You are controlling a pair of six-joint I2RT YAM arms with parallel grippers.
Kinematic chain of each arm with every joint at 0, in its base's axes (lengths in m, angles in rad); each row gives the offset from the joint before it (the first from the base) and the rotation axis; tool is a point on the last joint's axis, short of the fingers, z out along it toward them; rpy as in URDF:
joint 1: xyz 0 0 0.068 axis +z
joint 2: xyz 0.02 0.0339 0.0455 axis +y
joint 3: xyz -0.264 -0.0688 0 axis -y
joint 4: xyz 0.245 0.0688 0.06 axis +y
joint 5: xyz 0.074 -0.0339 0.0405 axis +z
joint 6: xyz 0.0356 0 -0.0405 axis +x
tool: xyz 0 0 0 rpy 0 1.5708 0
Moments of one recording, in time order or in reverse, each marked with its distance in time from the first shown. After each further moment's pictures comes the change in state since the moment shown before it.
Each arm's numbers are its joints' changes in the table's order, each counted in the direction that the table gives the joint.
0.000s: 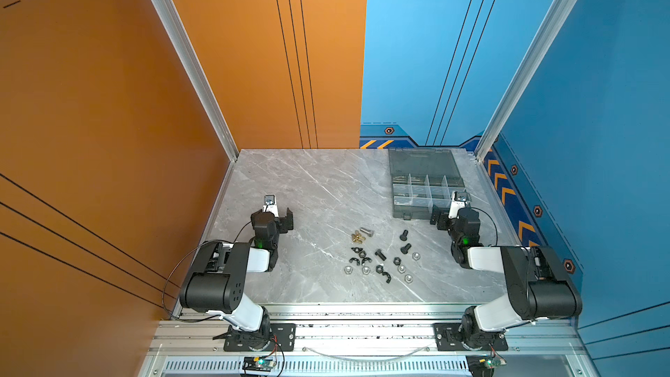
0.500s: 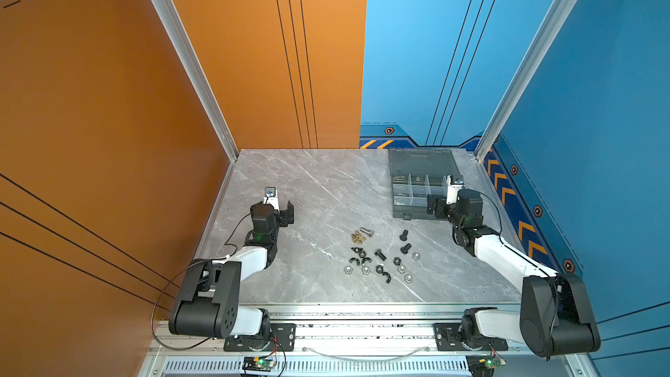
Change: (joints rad) left arm -0.040 -0.193 0.080 0.247 -0.003 0.029; right arm 0.064 -0.196 0.248 0.538 0.081 0.005
